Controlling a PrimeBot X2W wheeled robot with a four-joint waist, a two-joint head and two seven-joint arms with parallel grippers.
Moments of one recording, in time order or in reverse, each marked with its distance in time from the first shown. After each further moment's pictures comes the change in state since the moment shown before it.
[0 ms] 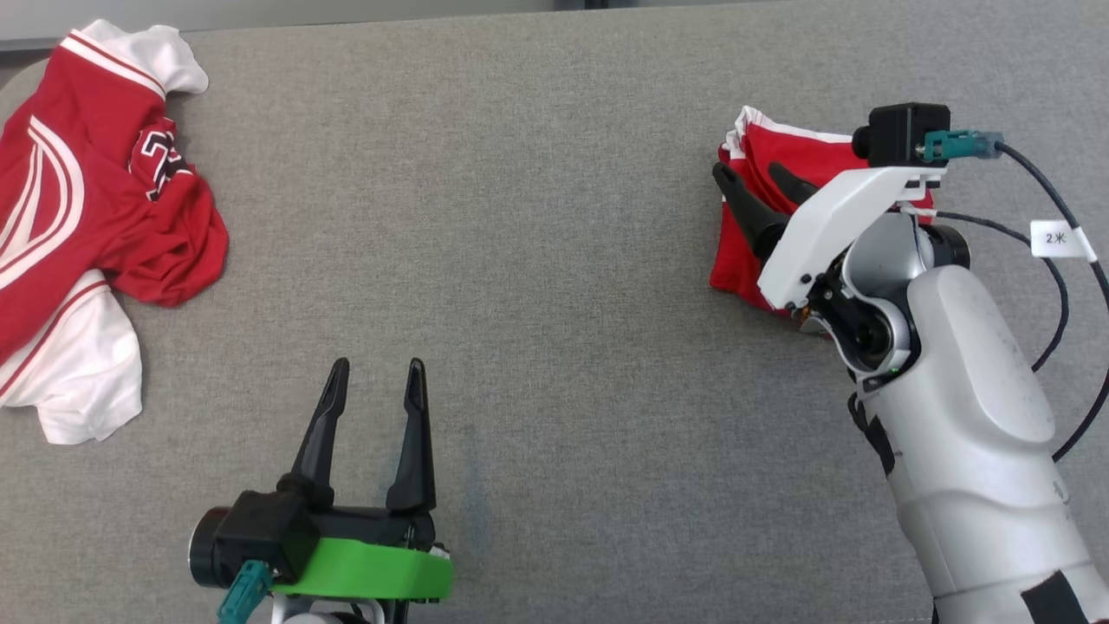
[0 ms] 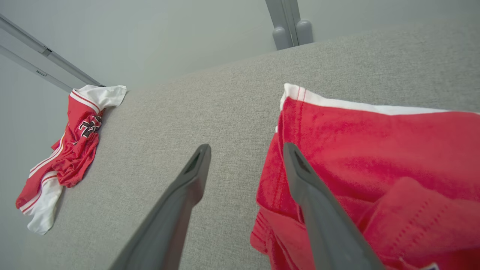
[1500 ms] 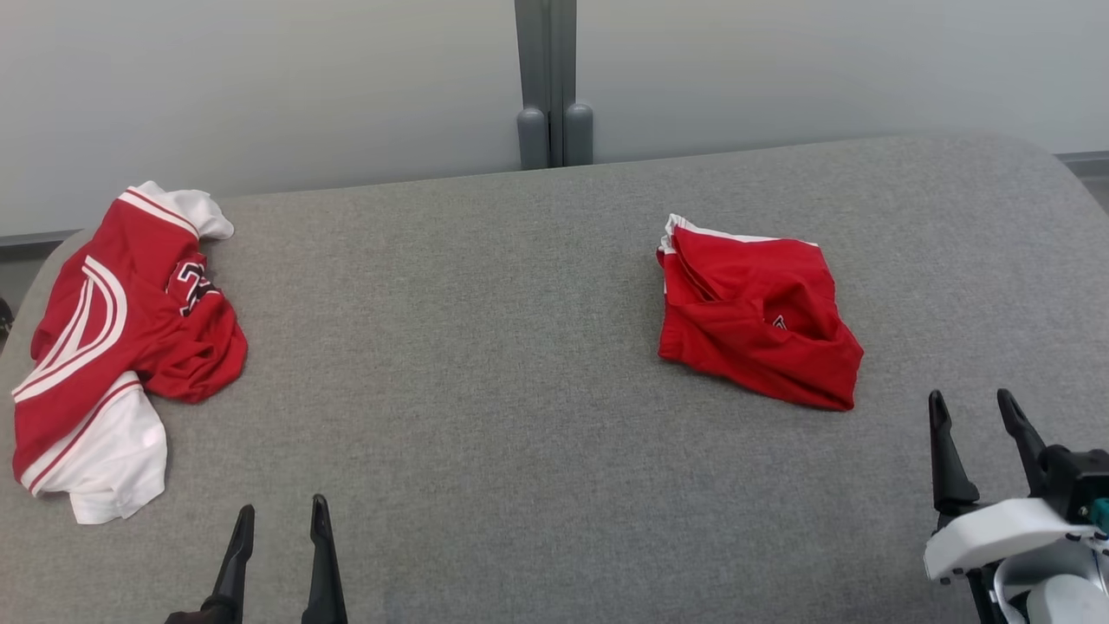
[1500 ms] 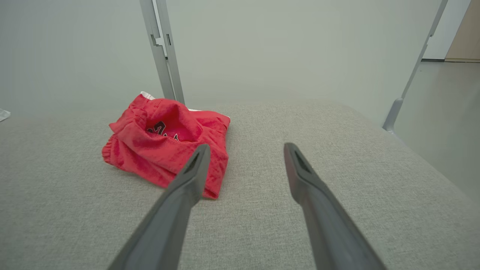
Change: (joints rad) left arm 0.226 0.000 0.206 0.061 0.060 -0.029 -0.001; right arm 0.652 -0.099 -0.213 -0.162 -0.341 0.000 -0.662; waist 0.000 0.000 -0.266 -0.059
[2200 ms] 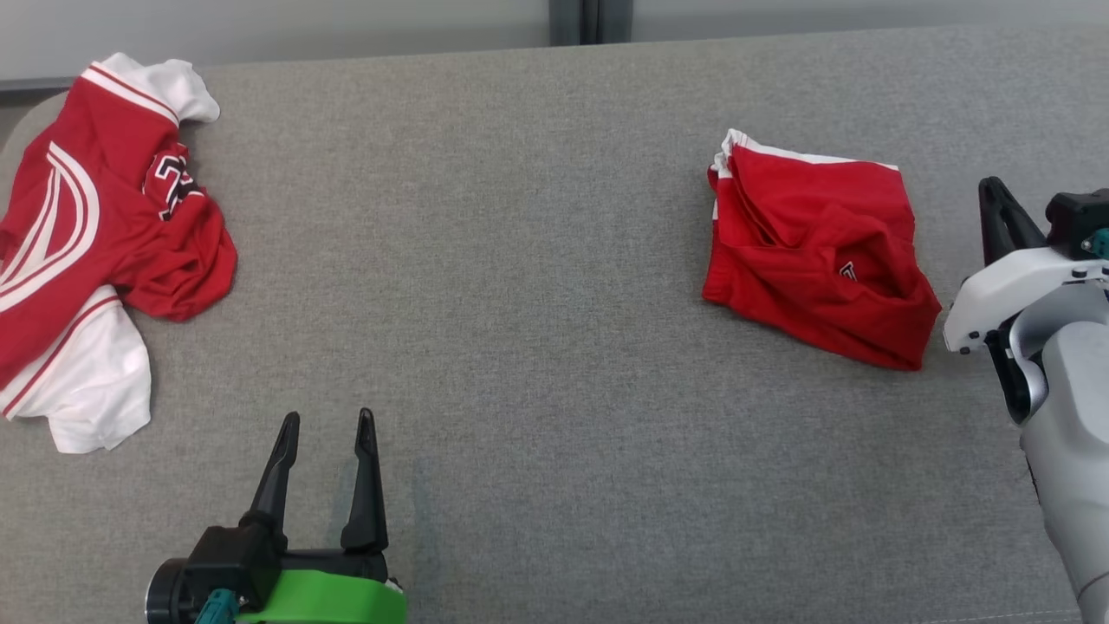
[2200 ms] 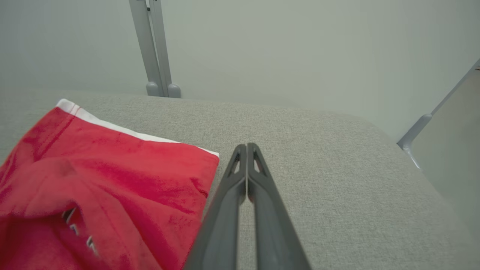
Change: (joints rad) left arm -0.153 0.000 -0.083 0.012 -0.008 -0.011 0.000; right arm -0.632 -0.152 0.108 0.531 -0.029 0.000 0.047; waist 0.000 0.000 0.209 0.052
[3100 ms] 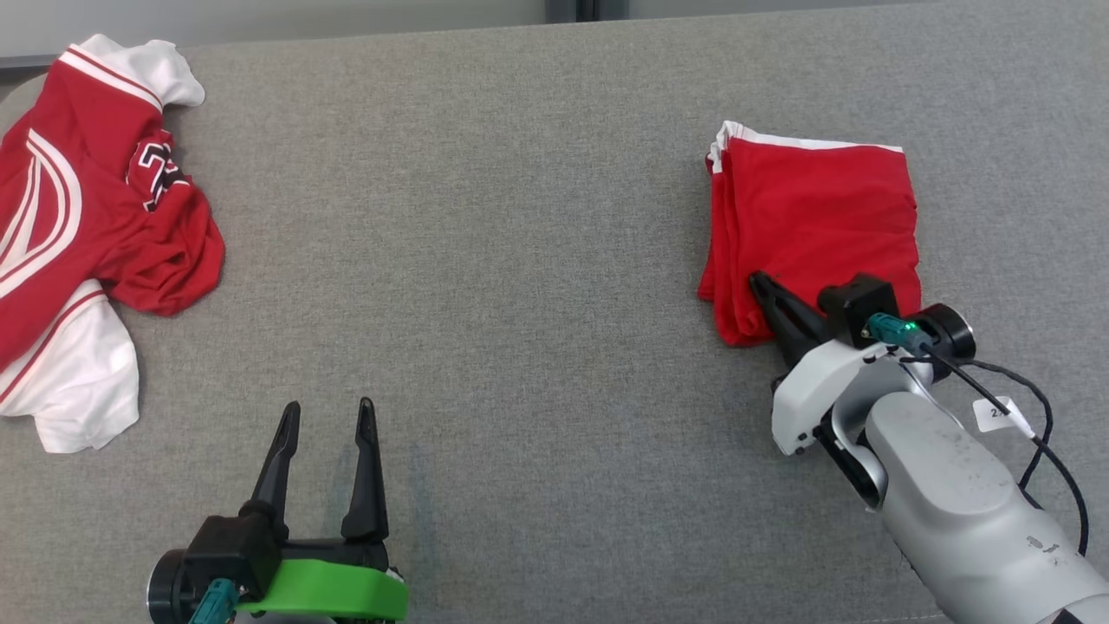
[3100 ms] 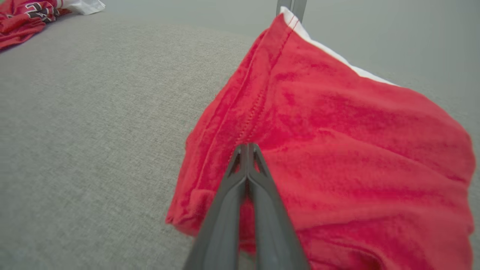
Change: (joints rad) left arm -0.030 0.000 -0.008 0.013 -0.010 0.010 0.000; right arm 0.041 0.067 0.521 -0.037 0.206 0.000 -0.048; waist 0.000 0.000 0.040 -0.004
